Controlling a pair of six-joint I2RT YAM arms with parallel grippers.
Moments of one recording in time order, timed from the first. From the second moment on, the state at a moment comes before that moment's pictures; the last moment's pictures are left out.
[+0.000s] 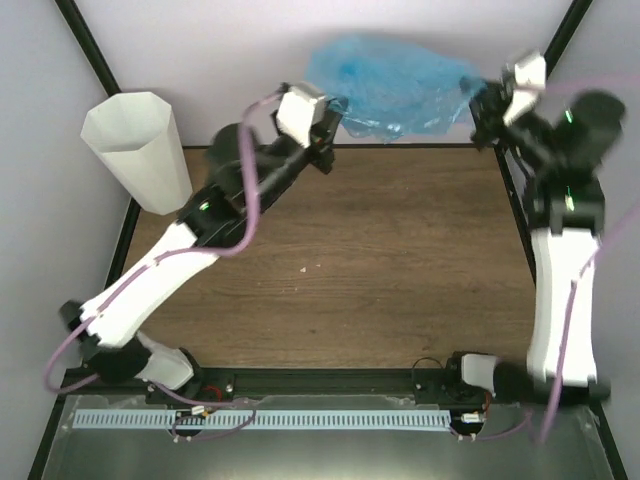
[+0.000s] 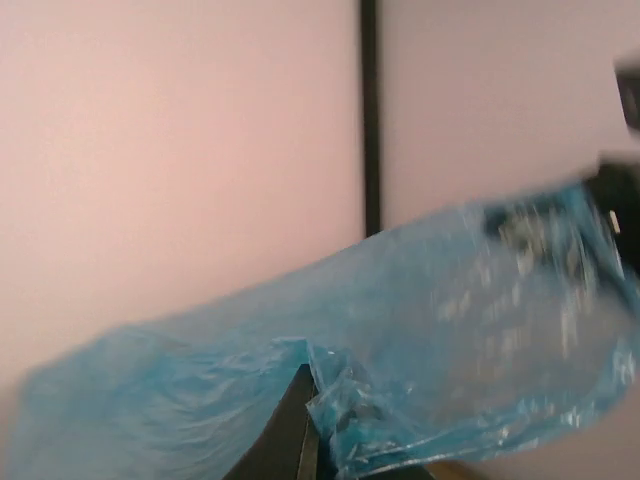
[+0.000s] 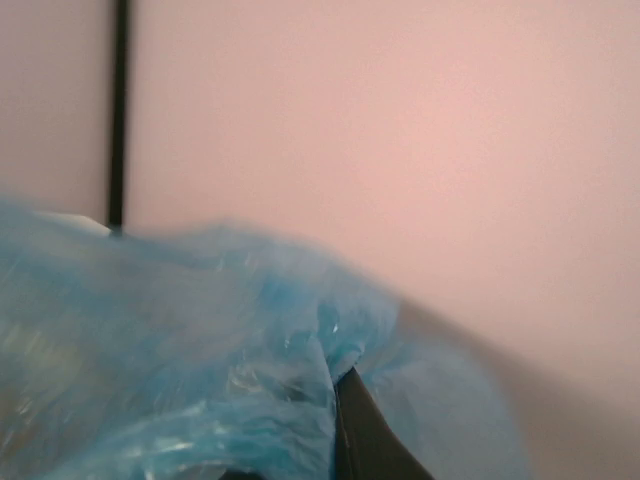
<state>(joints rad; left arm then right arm) -0.82 1.54 1.77 -0.10 -0.12 0.03 -0.07 1.41 1.89 -0.46 -0.67 -0.16</state>
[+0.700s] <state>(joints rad) -0.85 1.37 0.95 -0.11 -0.06 -0.13 -0.07 1.16 0.88 -0.57 -0.74 -0.39</state>
